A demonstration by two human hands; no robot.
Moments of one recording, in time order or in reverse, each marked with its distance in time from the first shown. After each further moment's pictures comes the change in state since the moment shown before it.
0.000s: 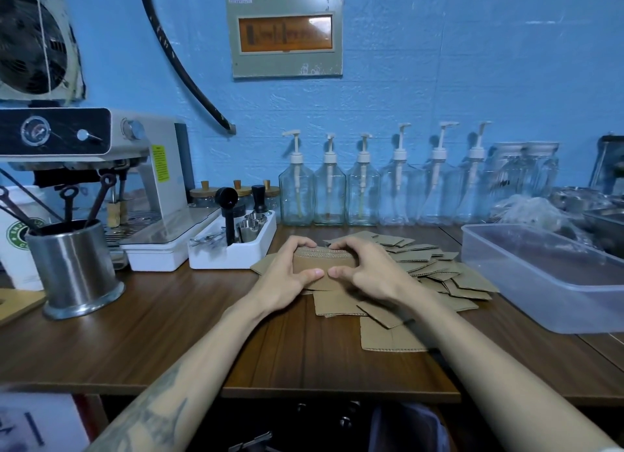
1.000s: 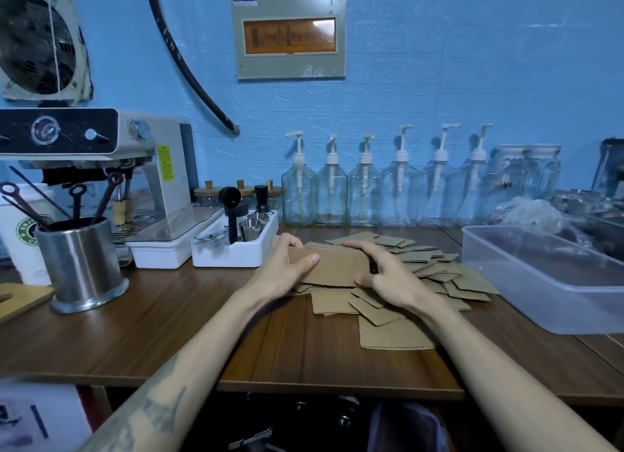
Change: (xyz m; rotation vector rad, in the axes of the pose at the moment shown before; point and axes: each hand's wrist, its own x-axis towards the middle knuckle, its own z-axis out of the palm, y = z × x) left_hand 0.003 0.009 -0.009 0.035 0.001 -0.185; right_hand -0.022 0.018 -0.010 0.220 -0.070 0.049
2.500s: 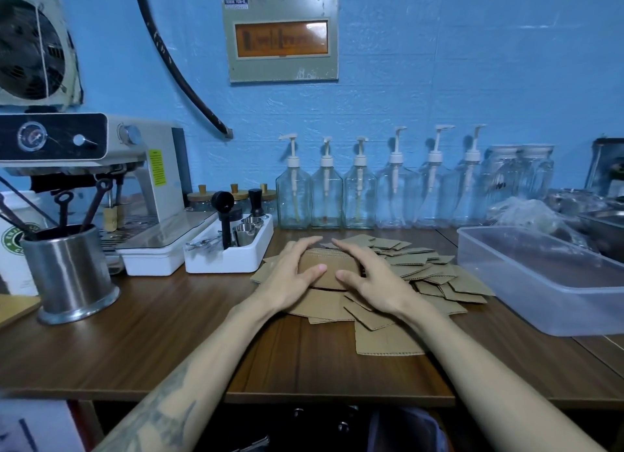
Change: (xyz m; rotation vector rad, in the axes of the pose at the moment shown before) left_hand 0.004 0.002 0.019 0.151 0.000 0.182; right_hand 0.005 0.000 0.011 -0.110 0.030 -0.052
